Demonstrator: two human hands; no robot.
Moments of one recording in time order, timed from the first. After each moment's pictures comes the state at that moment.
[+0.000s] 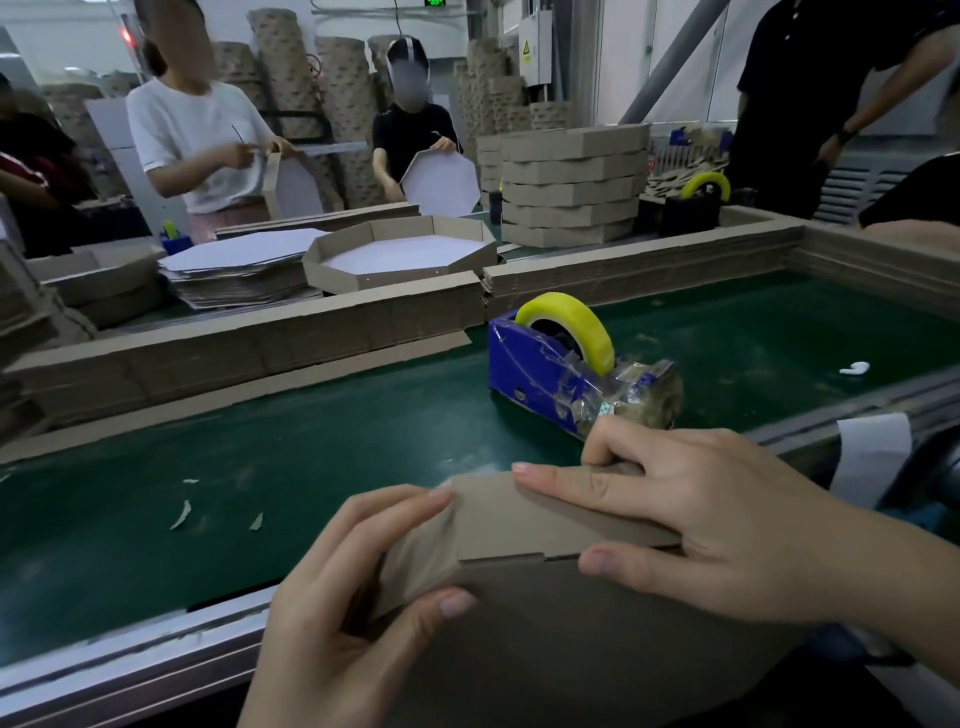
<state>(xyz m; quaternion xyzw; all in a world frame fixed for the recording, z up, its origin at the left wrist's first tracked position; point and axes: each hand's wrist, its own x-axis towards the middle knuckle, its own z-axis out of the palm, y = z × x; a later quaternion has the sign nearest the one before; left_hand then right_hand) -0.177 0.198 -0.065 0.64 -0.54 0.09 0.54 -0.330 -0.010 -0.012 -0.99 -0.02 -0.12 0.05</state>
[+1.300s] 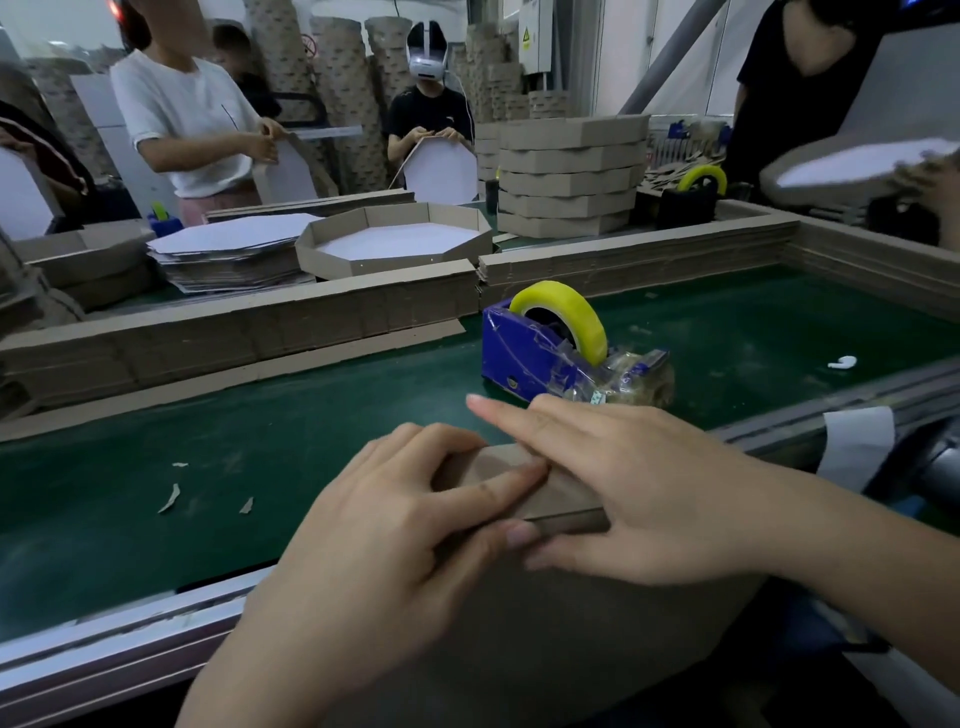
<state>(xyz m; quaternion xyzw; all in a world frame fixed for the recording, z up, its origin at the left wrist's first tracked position) -0.178 0.176 -0.023 0.72 -0.64 0.13 0.22 -0.302 -0.006 -0.009 -0.99 -0.07 -0.12 0.04</state>
